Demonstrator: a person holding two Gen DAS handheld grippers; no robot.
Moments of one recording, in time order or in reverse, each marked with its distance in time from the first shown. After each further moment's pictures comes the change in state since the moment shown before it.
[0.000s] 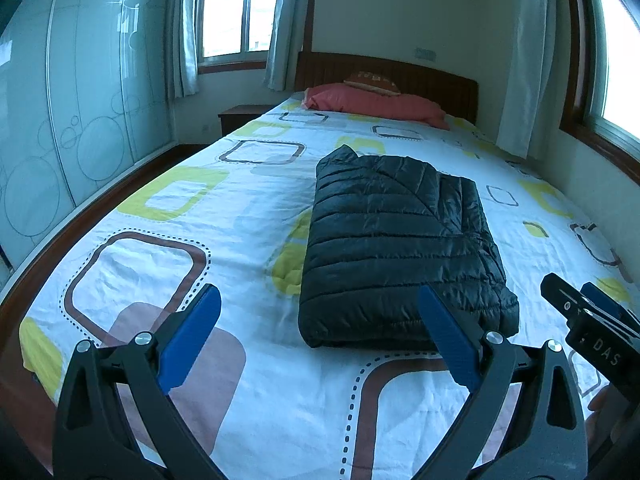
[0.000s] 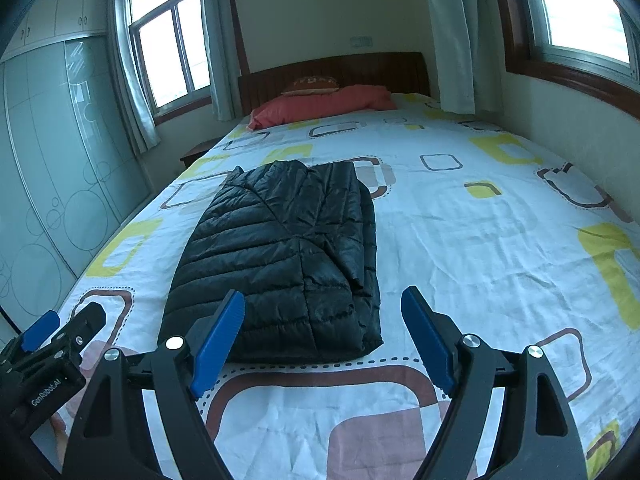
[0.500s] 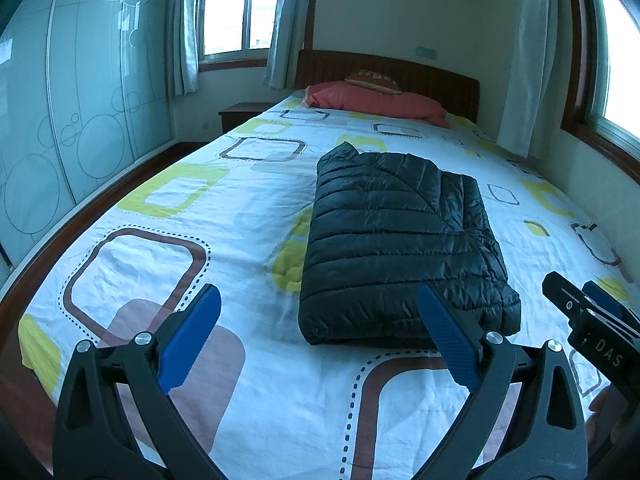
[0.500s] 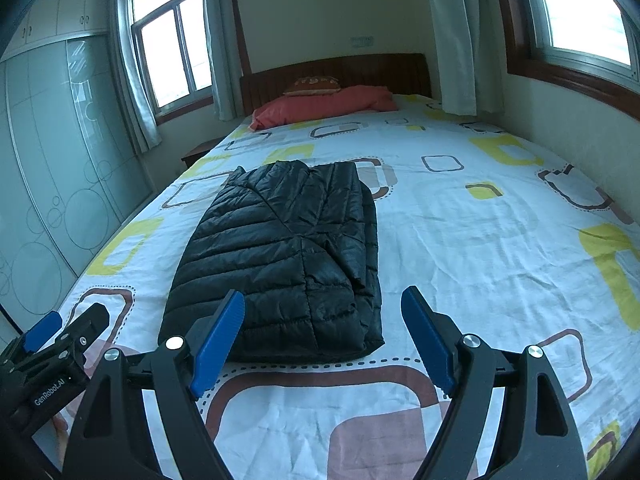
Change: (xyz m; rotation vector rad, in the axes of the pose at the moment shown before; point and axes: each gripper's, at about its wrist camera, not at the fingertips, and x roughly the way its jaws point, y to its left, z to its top) left arm 0.001 -0.001 -0.003 -0.003 0.003 0.003; right arm 0.001 0.001 -0.002 0.001 0.001 0.001
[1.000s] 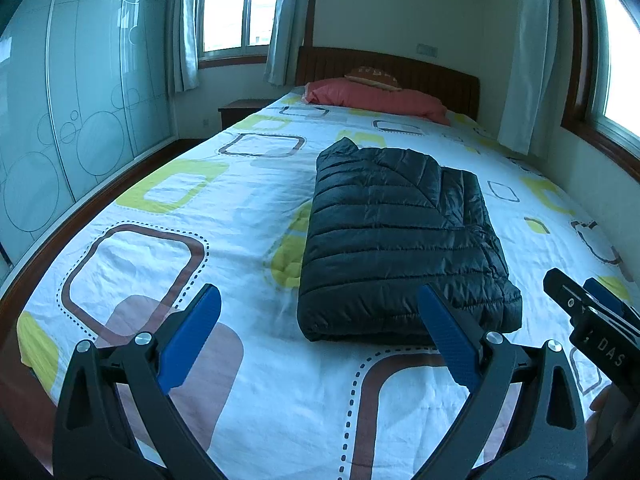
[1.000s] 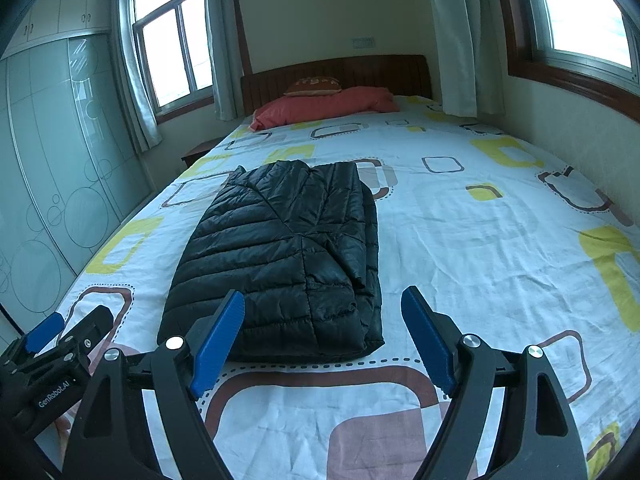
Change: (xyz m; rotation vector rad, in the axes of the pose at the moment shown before) left arm 0.003 0.000 -0.004 -0.003 0.009 -0.003; right arm 0.000 0.001 -0.001 -0.001 -0.003 -0.002
